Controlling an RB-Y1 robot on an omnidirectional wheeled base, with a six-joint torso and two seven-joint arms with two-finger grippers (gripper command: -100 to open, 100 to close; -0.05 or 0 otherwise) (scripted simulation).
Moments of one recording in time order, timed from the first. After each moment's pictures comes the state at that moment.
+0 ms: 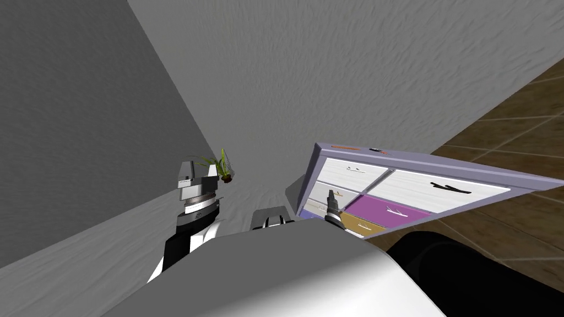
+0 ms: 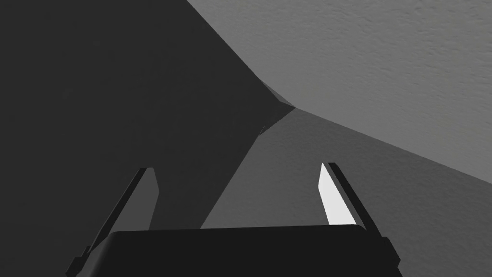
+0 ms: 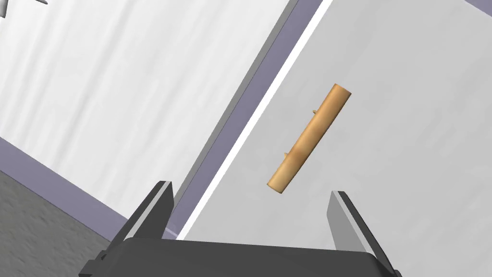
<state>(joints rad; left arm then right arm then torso) 0.47 -0.01 0.01 -2.30 0.10 -0.60 -0.14 0.62 -0.18 0.01 -1.72 -0.94 -0.82 -2.02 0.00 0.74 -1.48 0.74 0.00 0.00</state>
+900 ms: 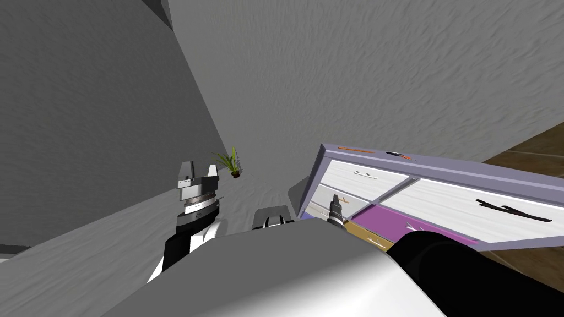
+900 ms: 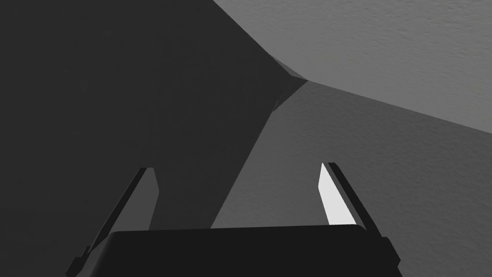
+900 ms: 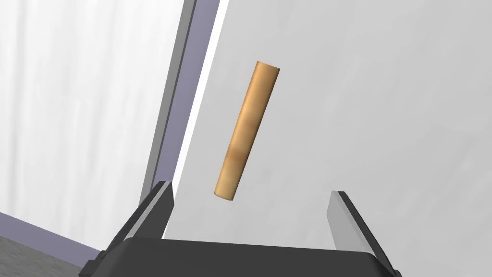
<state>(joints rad) 0.47 -0.01 0.01 -2.30 0.10 -0.60 -0.14 0.63 -0.20 0.01 -1.66 -1.03 -0.83 -2.21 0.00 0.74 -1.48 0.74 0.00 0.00</state>
